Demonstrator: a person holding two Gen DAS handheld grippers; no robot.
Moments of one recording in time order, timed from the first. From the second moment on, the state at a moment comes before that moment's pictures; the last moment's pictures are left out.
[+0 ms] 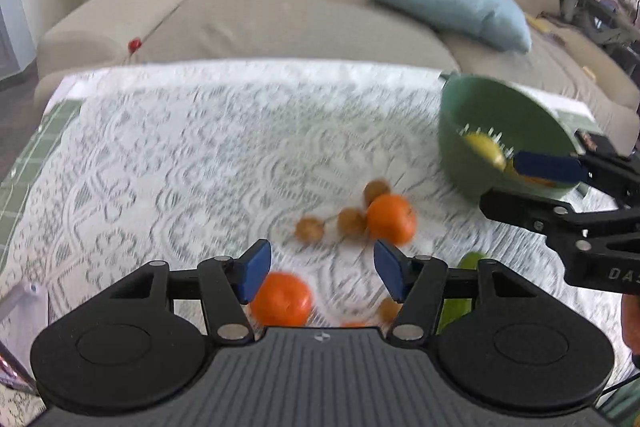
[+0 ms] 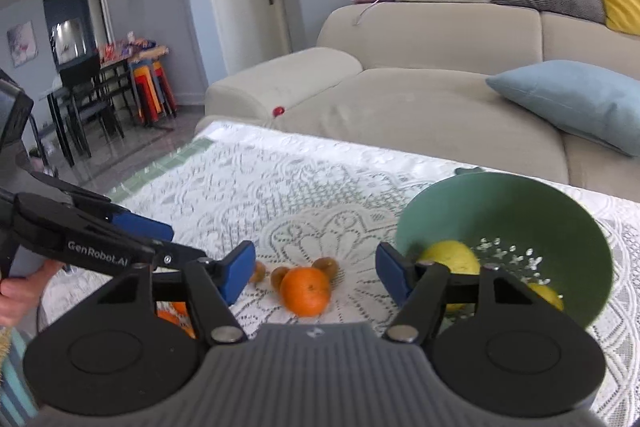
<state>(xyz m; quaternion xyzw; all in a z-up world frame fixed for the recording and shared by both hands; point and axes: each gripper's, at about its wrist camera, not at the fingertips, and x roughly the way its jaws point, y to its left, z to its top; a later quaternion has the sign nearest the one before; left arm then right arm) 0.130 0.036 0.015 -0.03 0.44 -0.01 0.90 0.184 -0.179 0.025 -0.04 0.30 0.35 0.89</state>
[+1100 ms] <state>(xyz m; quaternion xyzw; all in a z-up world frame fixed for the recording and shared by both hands) 0.114 0.051 -0.038 0.00 0.43 0.00 0.90 0.230 -0.113 -0.056 -0.08 0.39 0.33 0.86</state>
